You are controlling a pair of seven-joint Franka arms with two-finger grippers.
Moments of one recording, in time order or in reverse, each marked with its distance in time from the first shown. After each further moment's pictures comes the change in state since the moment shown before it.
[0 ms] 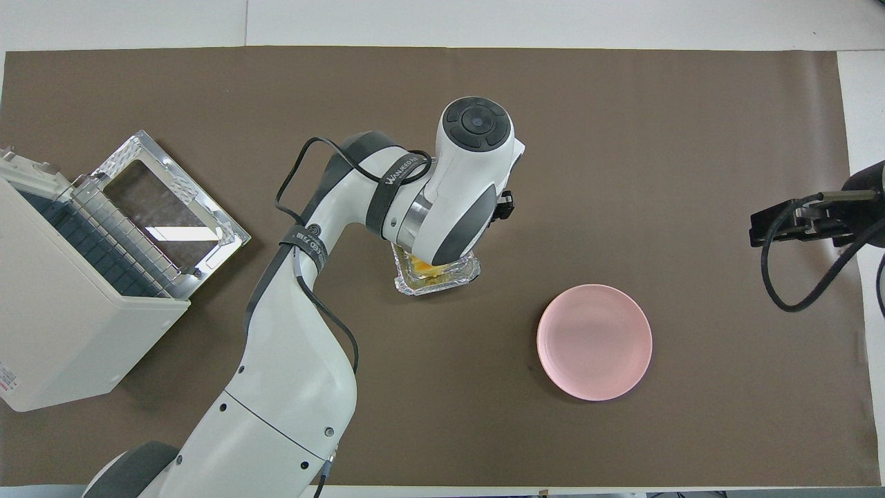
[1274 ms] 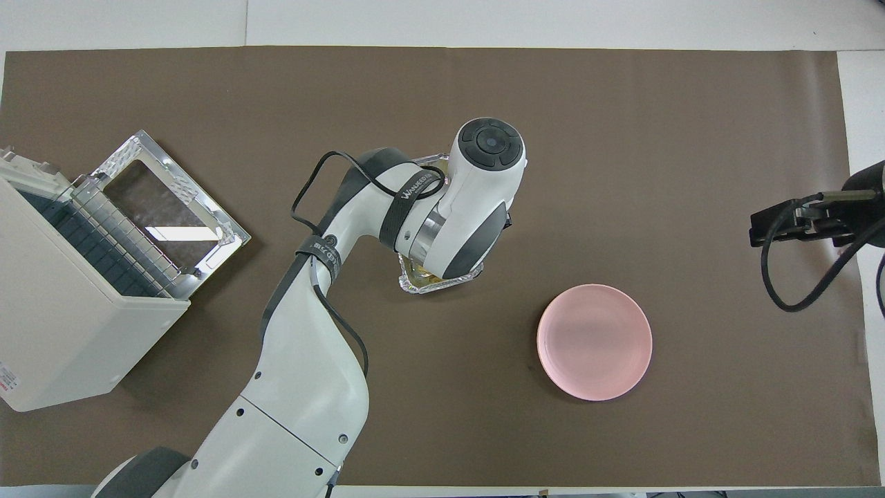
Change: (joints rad) left arm -0.031 -0.023 0.038 -0.049 -0.002 -0.042 -0.113; right arm 0.000 0.000 0.000 0.000 0.000 0.000 0.000
